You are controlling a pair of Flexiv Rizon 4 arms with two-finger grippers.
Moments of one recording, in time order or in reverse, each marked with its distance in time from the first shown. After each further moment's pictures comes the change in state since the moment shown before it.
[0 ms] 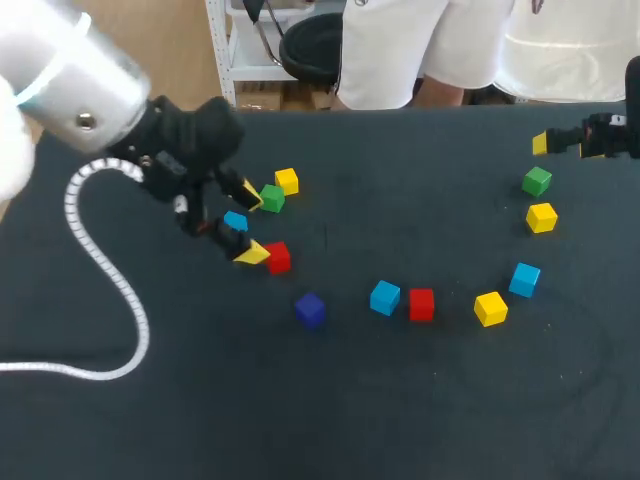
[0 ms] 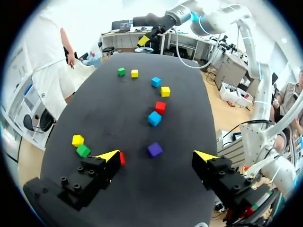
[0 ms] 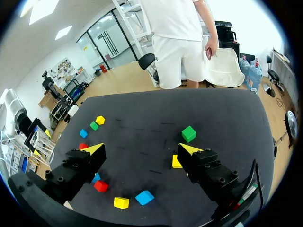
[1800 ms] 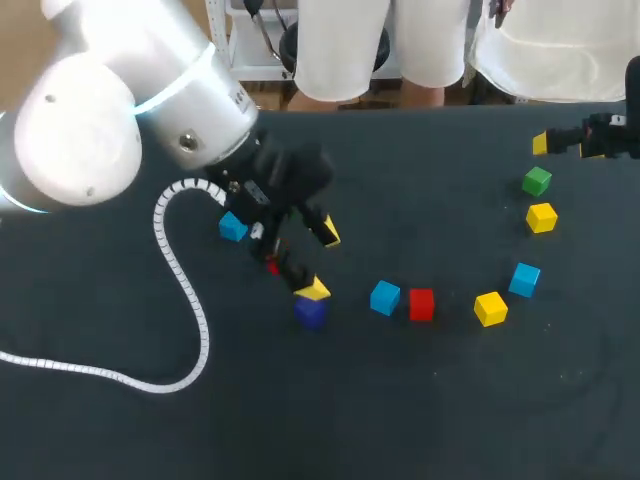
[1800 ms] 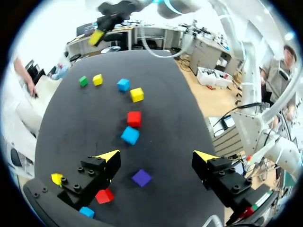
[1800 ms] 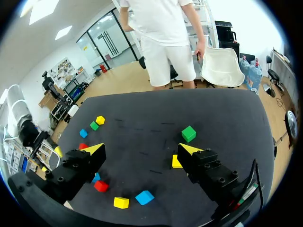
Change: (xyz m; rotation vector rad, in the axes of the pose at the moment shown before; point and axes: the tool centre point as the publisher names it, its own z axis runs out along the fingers) left arm -0.029 -0.016 0.076 0.171 0.047 0.204; right arm 0.000 0.000 0.000 0.000 0.000 0.000
